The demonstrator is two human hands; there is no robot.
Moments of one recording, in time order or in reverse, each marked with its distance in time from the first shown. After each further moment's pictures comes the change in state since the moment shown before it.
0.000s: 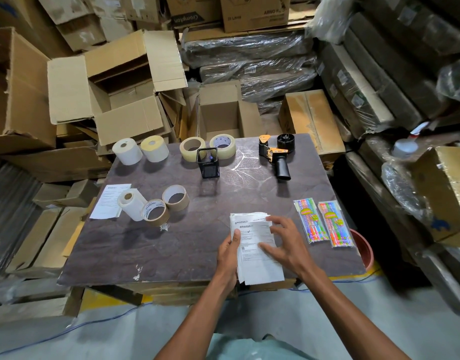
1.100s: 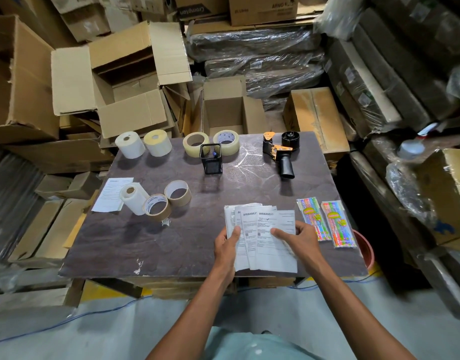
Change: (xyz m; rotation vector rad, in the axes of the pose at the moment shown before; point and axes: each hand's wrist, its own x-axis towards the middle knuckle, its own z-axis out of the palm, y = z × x) left_hand 0.010 0.006 -0.007 0.075 0.067 0.071; right_hand 0.004 0.002 -0.014 0.599 0.074 0.618
